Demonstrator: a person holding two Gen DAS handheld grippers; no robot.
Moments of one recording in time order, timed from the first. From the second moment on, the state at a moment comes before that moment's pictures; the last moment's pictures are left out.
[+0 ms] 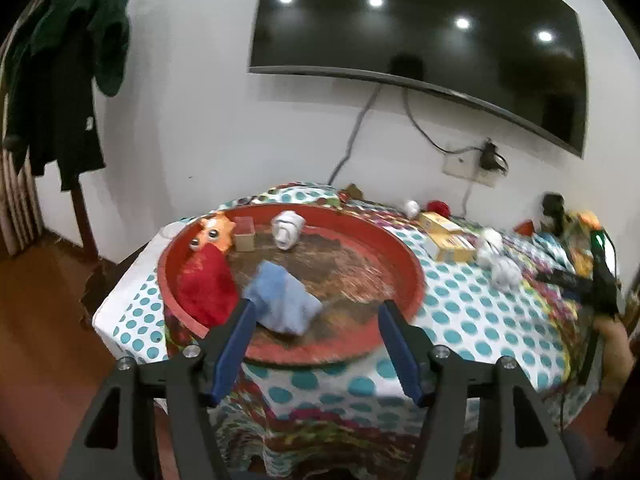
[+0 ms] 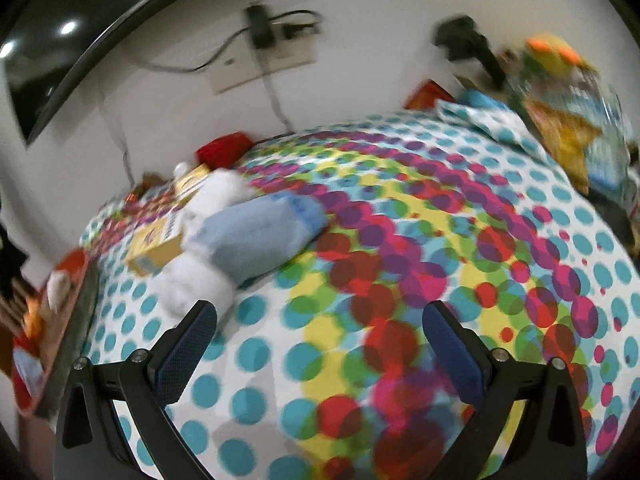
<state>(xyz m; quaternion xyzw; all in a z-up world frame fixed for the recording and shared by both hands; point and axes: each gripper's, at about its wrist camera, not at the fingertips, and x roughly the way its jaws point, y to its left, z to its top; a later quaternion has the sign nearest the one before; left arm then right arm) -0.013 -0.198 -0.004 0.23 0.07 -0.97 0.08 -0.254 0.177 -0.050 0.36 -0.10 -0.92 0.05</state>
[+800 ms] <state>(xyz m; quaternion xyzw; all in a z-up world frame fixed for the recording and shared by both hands) -0.013 -0.164 -0.023 0.29 0.08 -0.95 0.00 -0.271 0.099 -0.048 0.41 -0.02 -0.91 0.07</state>
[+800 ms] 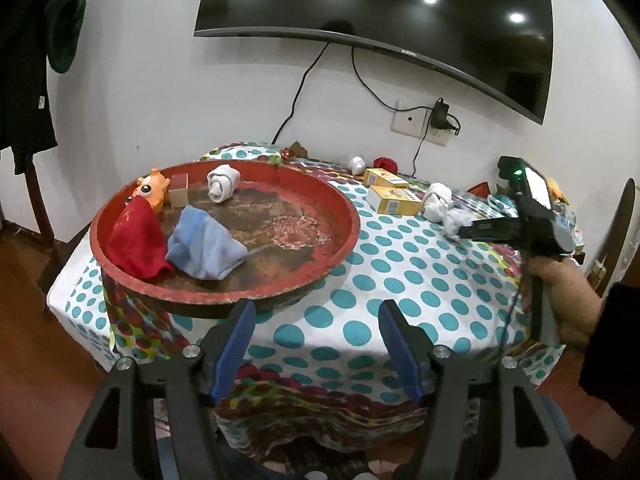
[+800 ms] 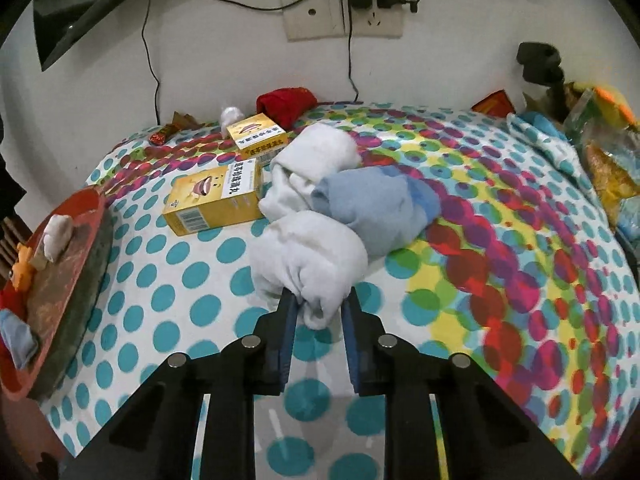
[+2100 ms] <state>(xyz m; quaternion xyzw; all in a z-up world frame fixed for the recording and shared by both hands) -0.017 -0.155 -0.033 0.31 0.07 -0.95 -0.01 -0.273 0.135 -0.031 0.39 -0.01 -0.92 0.05</state>
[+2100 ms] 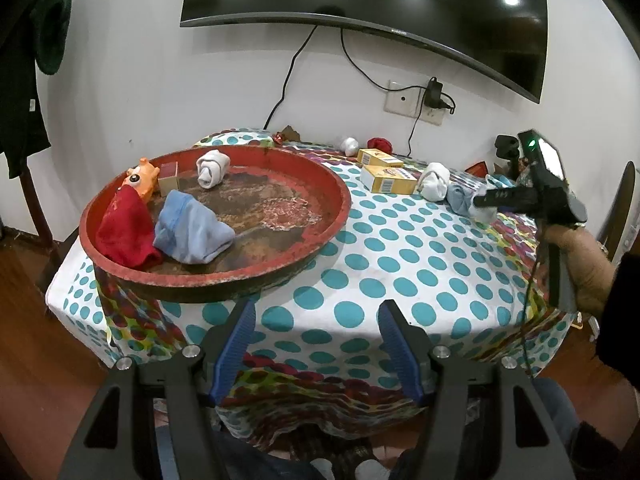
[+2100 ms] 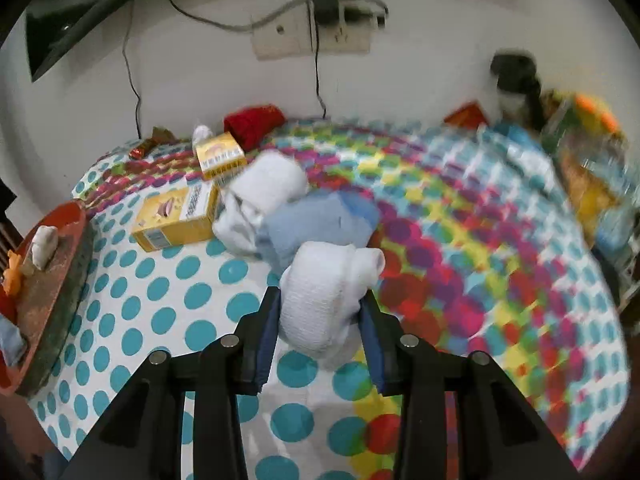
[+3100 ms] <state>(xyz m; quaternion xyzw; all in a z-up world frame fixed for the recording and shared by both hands) -0.010 -0.191 -0.024 0.29 0.10 -0.95 0.06 -0.256 -0.107 0.100 0.29 0.10 -0.93 0.21</state>
